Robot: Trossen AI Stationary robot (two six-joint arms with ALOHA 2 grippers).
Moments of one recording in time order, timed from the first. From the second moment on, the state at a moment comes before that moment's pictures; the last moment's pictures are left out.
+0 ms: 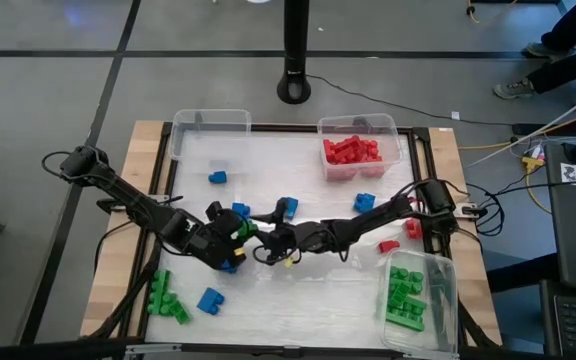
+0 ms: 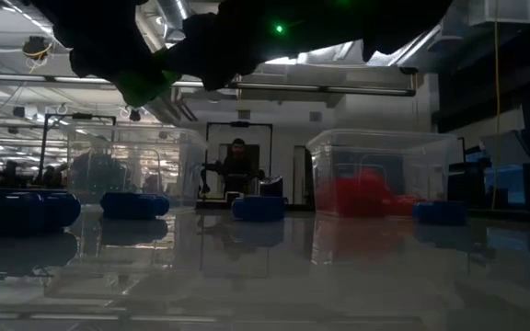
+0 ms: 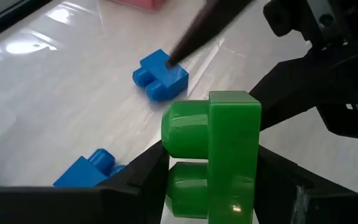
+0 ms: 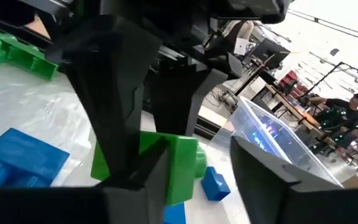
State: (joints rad) left arm -0.53 1.33 0.87 -0.51 -0.72 -0.84; right arm 0.24 2.05 1.26 0.70 0.52 -0.56
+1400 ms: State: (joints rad) left arm -0.59 1.18 0.87 -0.87 -0.71 -0.88; right arm 0.41 1.57 1.26 -0.25 0.45 -0.47
